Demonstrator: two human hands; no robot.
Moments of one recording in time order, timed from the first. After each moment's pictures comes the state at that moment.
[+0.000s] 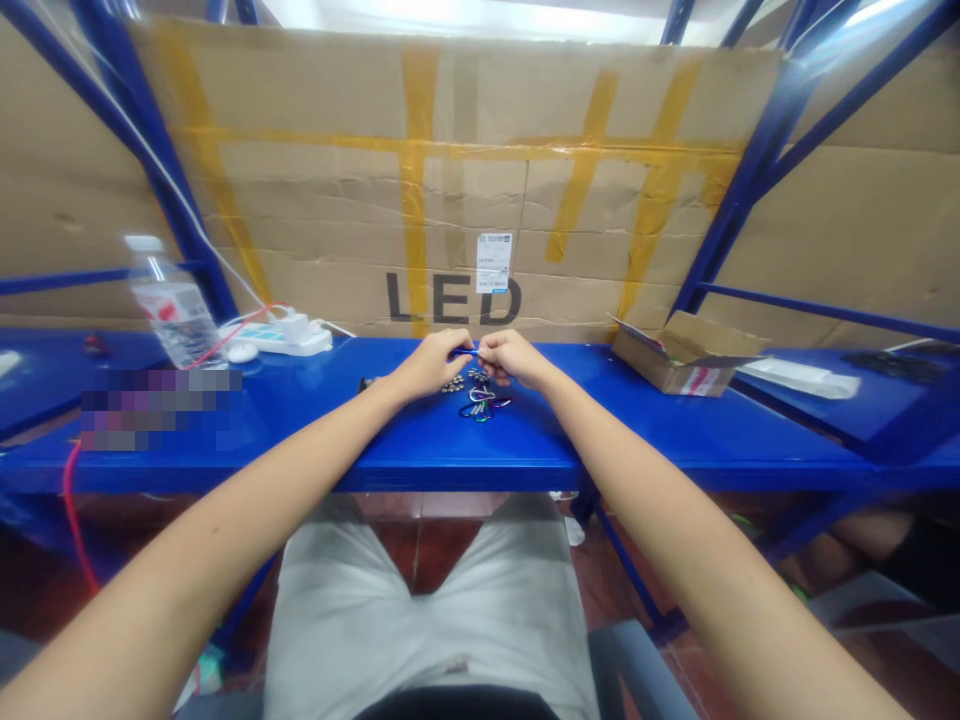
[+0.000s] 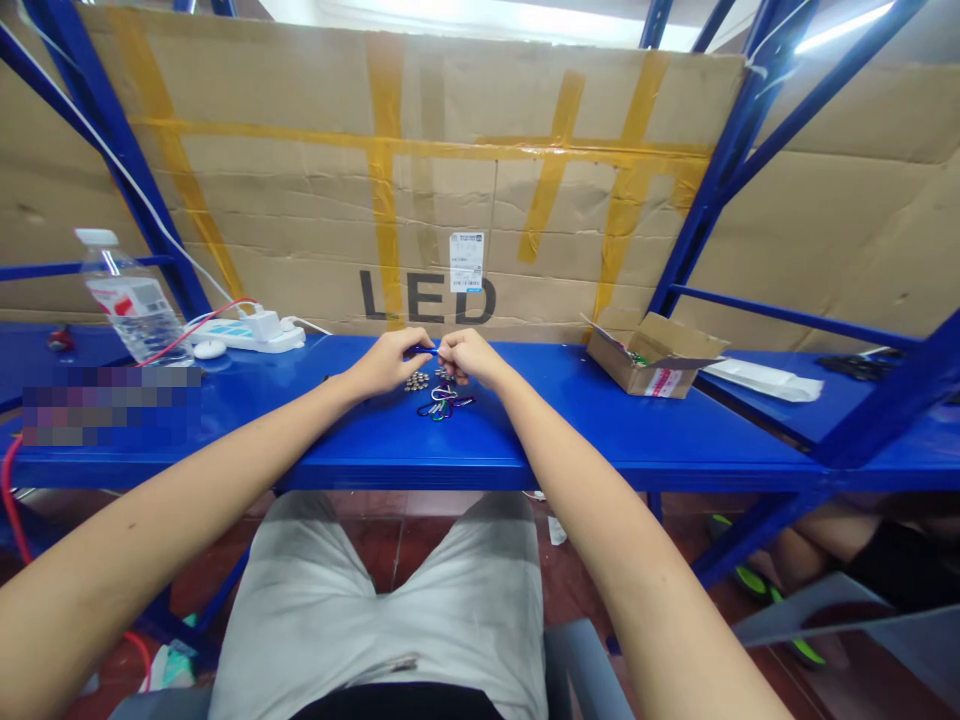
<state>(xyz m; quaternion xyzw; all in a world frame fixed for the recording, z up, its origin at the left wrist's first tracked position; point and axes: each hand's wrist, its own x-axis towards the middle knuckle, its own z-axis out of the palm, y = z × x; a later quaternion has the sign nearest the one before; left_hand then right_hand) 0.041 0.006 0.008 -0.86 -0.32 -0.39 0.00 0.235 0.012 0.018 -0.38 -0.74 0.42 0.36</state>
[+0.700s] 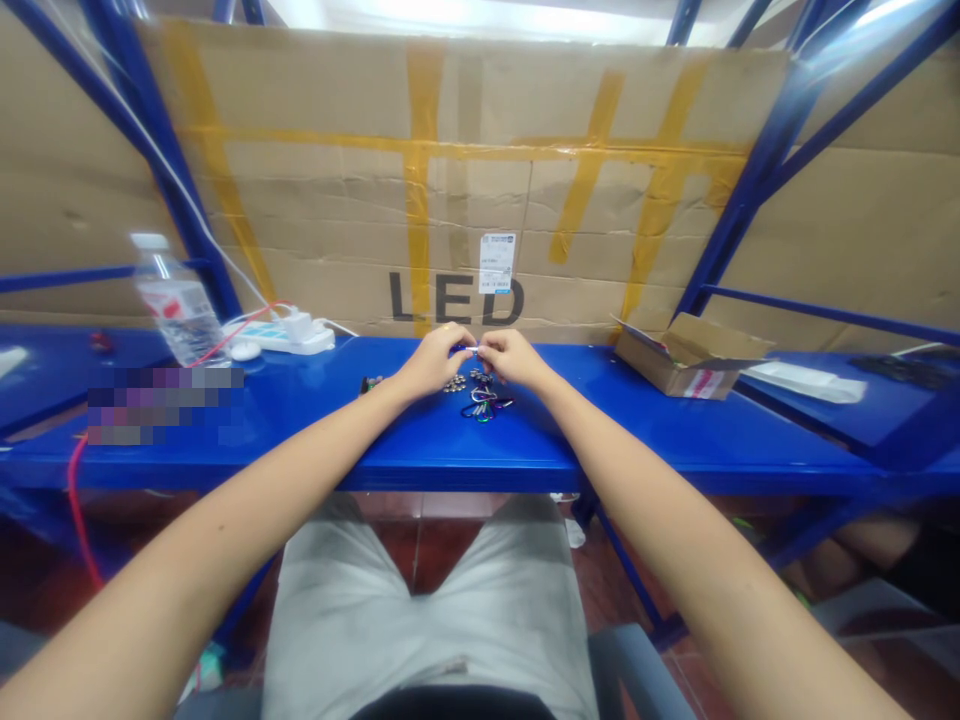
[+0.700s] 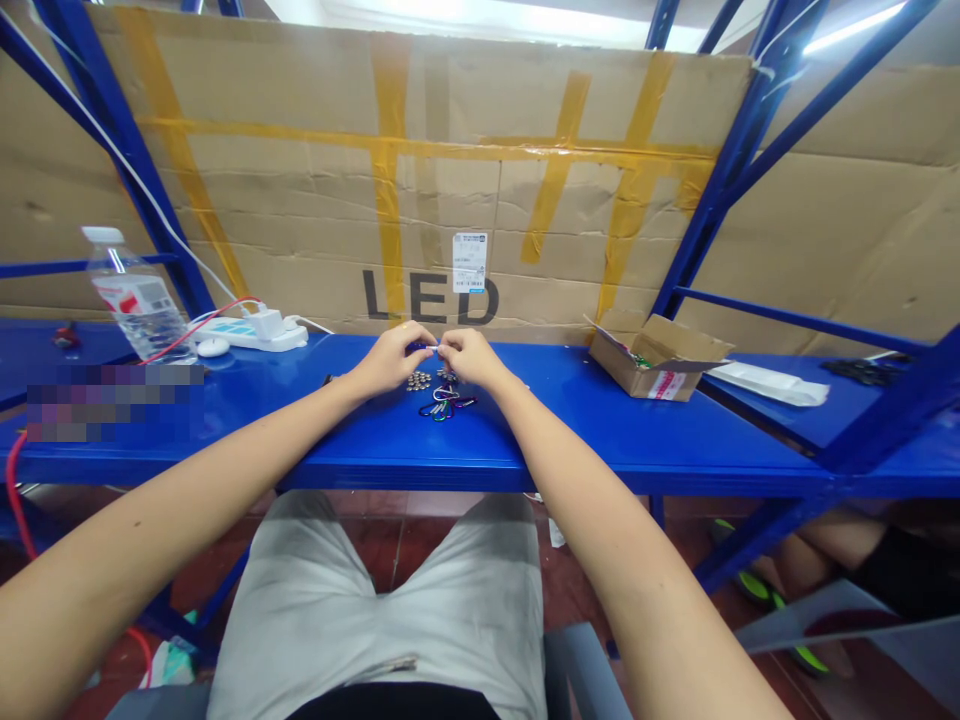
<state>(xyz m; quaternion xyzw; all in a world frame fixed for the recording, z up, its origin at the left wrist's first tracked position) 0.042 0.012 0.005 -0.85 -0.33 -0.42 0.02 0.233 0.016 0.013 -0.37 -0.80 0.27 0.38</state>
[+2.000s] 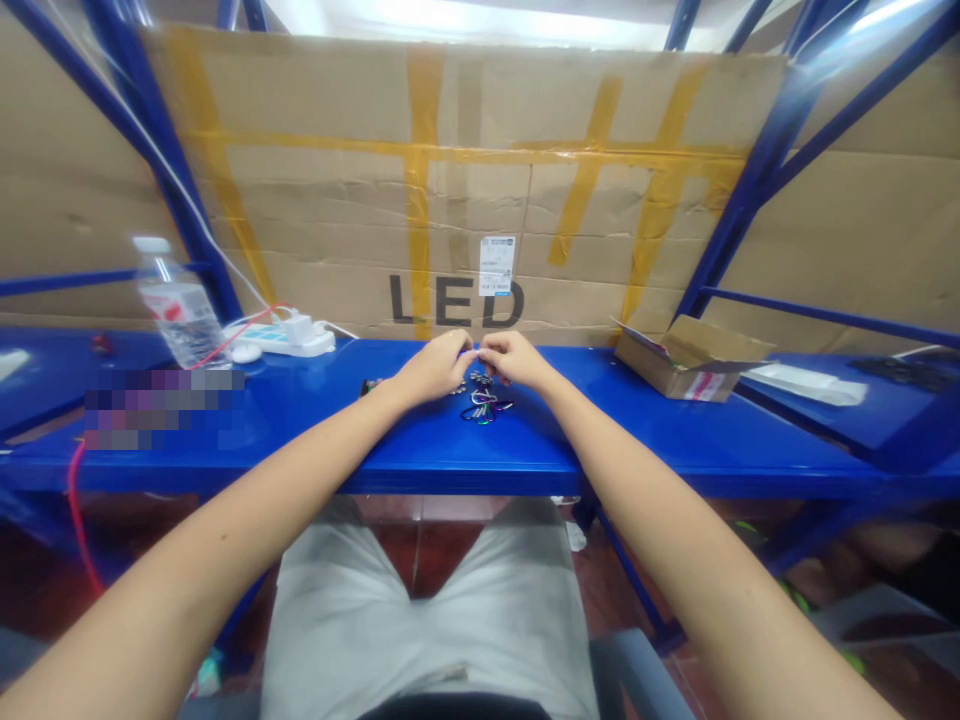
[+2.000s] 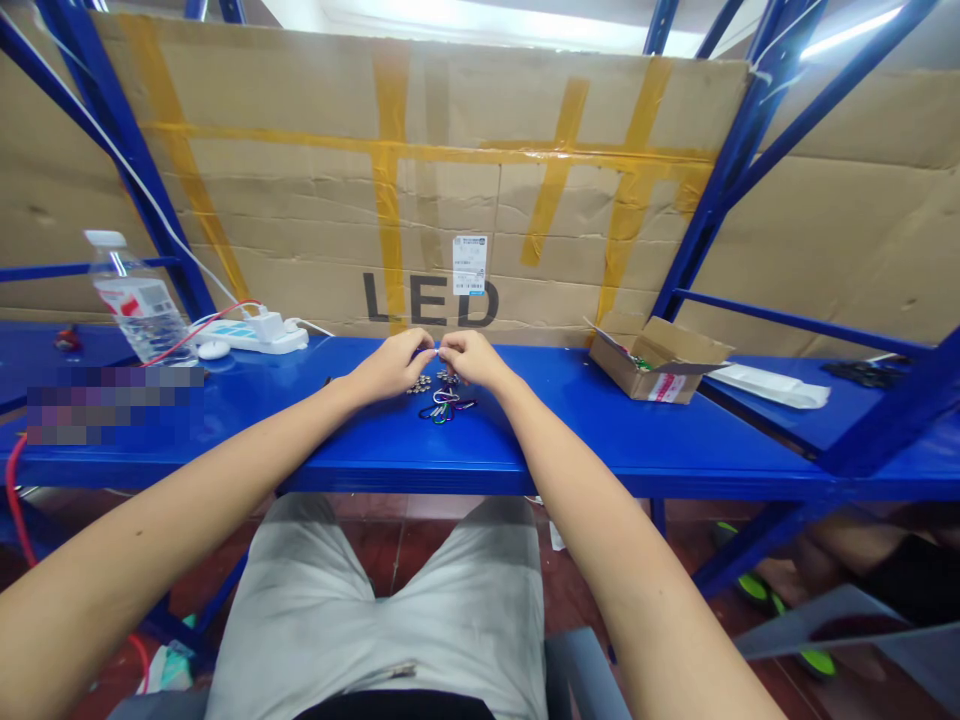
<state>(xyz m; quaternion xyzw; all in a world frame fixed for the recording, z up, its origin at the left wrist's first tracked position) 0.044 0.003 0.005 -0.86 -0.38 -0.34 0.07 0.237 0.018 0.015 -0.36 -0.81 0.28 0.37</state>
